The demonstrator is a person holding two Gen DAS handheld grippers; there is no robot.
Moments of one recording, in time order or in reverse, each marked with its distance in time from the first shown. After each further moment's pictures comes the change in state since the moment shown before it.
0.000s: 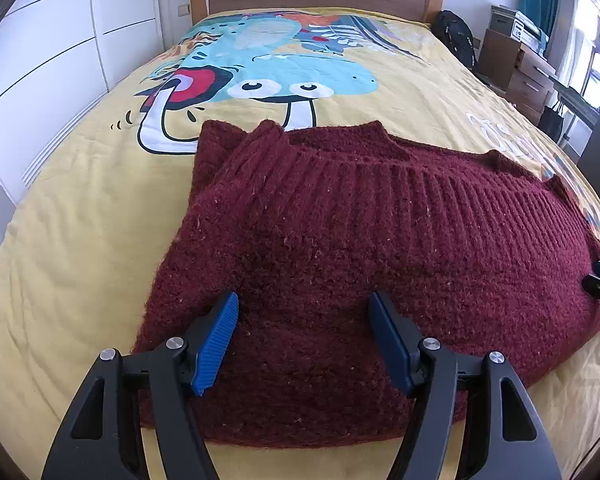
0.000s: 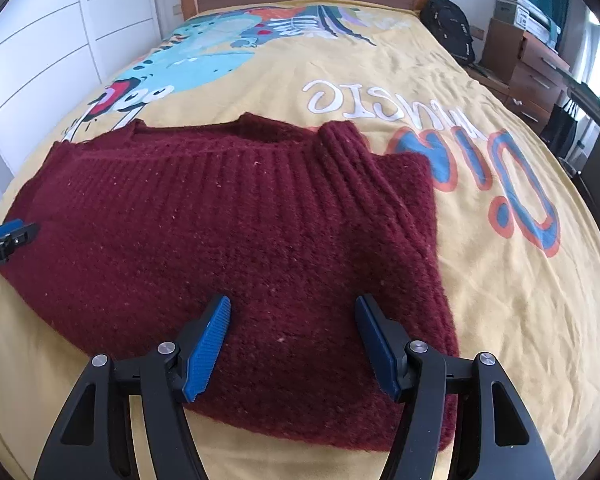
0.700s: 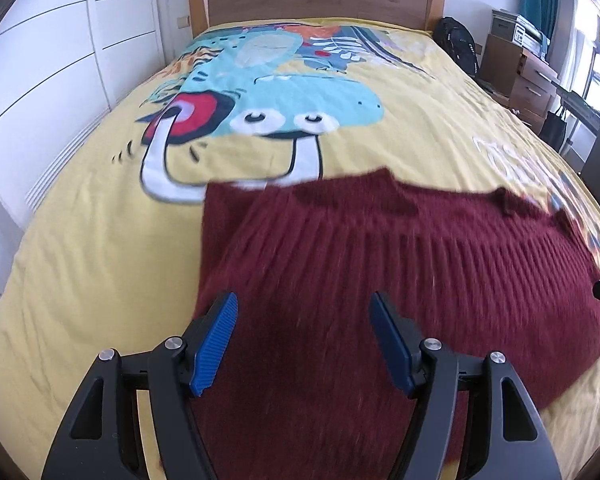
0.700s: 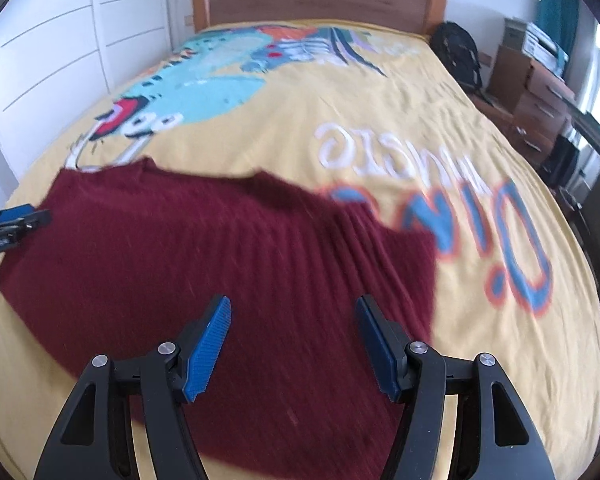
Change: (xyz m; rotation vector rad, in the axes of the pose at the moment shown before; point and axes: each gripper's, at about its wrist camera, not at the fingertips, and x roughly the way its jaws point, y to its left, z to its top) left arm 0.001 0.003 0.052 0.016 -0.029 0.021; right arm -0.003 0.025 0.063 -0.060 -0.075 0.006
